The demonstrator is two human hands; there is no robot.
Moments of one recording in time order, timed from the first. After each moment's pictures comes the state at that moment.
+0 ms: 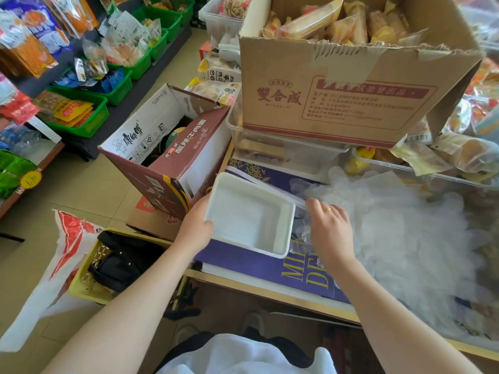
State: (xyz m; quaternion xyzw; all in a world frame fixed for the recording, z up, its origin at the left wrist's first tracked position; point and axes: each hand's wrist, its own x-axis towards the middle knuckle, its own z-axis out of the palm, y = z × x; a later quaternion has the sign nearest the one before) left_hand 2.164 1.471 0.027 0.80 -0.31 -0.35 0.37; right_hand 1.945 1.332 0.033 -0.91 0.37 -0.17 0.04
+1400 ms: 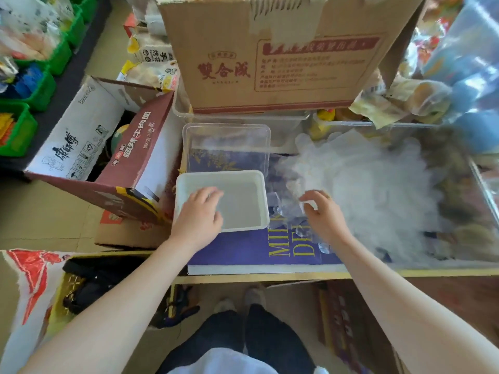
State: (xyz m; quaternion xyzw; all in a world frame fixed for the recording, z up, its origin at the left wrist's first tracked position) left_hand 2.152 1.431 0.018 0.76 -0.61 -0.18 0.11; right_hand 1.907 1.325 0.003 -0.73 0.58 -0.13 0.34
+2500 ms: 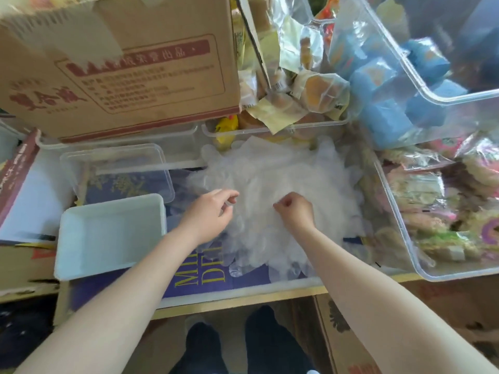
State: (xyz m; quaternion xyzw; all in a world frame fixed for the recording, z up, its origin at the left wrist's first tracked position) left_hand 1.965 1.289 0.030 0.69 -0.63 -0.32 0.15; right_hand 1.778 1.222 -0.032 -0.57 0.70 -0.11 0.42
